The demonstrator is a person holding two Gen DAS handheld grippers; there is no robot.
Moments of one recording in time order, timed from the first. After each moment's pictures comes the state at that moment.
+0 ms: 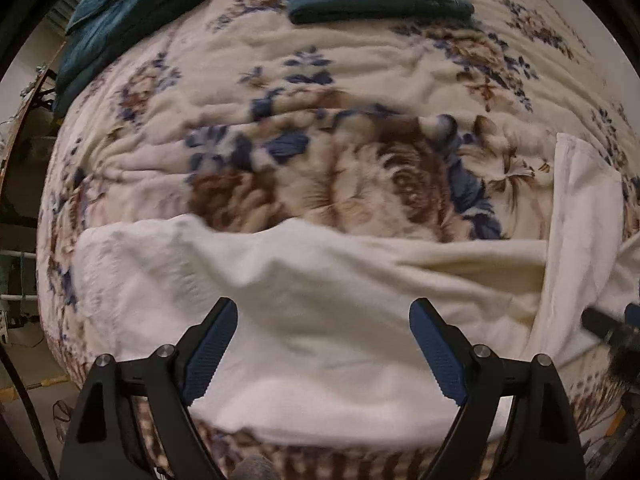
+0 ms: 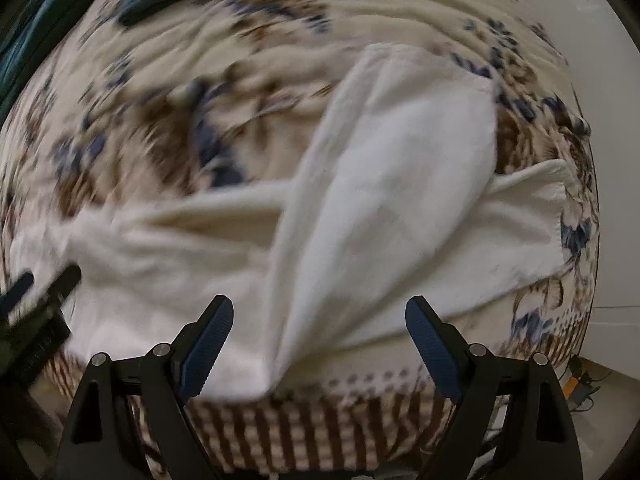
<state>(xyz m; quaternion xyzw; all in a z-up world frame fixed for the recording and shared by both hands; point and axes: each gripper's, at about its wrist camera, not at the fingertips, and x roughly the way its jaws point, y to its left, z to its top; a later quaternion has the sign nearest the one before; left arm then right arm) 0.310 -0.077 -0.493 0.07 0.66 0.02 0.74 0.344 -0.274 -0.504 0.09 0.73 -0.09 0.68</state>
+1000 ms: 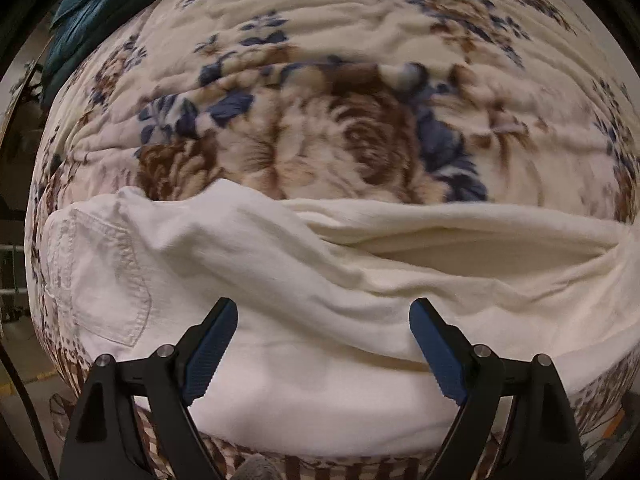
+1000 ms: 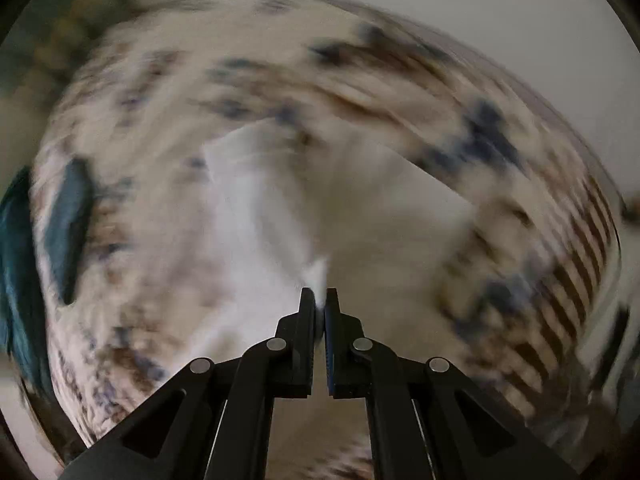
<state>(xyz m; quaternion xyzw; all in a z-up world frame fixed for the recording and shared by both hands) 0.294 -0.121 -0.531 0.08 0.69 0.03 0.71 0.242 -0.507 -0.552 0.43 0.58 -0.29 0.63</state>
